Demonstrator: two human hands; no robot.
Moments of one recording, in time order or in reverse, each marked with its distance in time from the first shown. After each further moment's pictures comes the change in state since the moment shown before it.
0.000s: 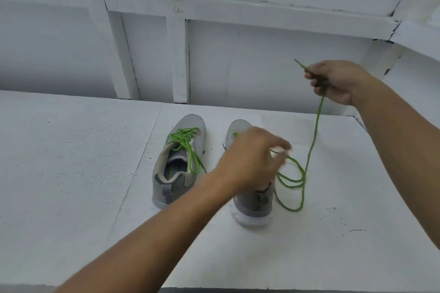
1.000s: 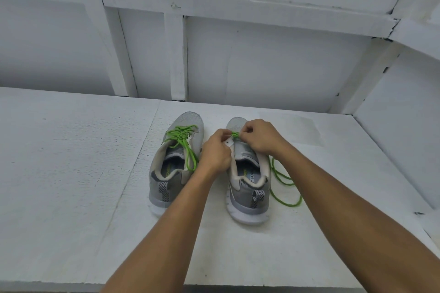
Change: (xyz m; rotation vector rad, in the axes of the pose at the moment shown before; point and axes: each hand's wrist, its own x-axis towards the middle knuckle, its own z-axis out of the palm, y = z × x) left_hand 0.005 -0.085 0.035 -0.421 0.165 -0.734; right_hand -0.042 0.106 0.126 -0.790 -0.172 -0.208
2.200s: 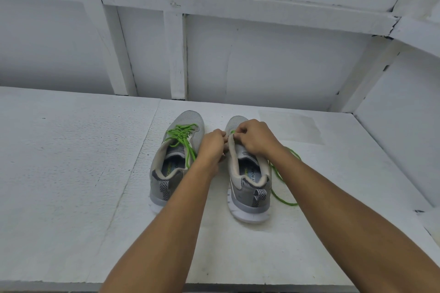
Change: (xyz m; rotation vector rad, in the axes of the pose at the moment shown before) left_hand 0.020 -0.003 0.001 -0.509 -0.004 -0.334; right_hand 0.003 -0.008 0.016 -0.051 0.031 0.039
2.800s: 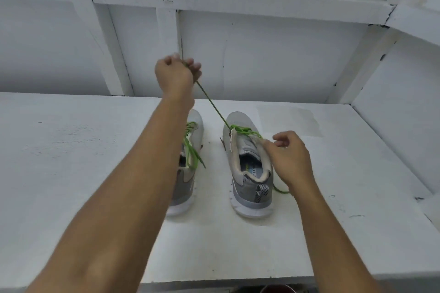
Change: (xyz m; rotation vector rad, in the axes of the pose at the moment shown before) left_hand -0.001 0.136 -0.025 -0.446 0.260 0.459; right_hand -0.093 0.024 -0.007 0.532 0.408 0.265
